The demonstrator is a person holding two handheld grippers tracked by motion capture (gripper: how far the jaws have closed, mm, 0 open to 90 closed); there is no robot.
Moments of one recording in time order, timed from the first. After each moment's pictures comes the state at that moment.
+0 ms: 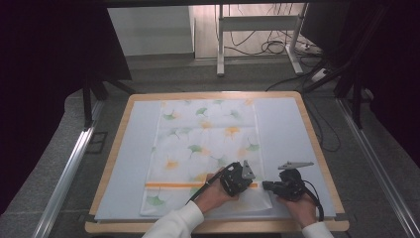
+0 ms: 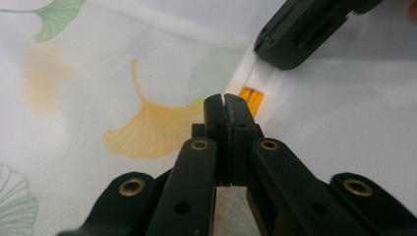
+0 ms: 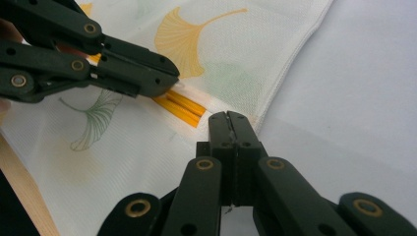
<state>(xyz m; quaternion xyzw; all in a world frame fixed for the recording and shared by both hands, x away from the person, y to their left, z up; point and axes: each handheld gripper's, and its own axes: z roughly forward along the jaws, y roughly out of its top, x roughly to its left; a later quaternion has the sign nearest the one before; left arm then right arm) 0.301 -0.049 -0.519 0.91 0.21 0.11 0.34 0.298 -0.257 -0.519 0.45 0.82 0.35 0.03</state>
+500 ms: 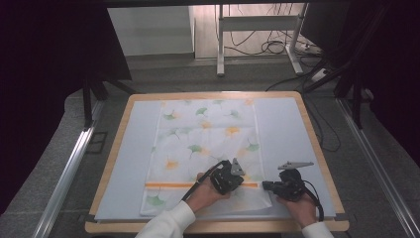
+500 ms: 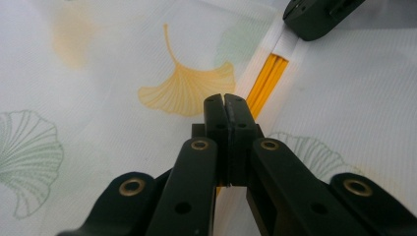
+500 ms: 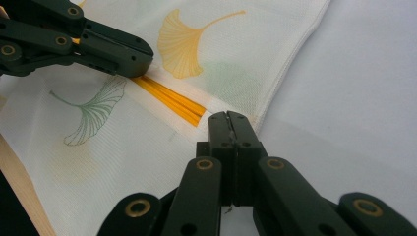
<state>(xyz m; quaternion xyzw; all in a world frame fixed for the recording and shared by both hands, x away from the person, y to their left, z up) 0.305 -0.021 -0.521 0.90 0.24 0.10 0.34 0.298 -0.257 -0.519 0.45 0.82 0.35 0.03</state>
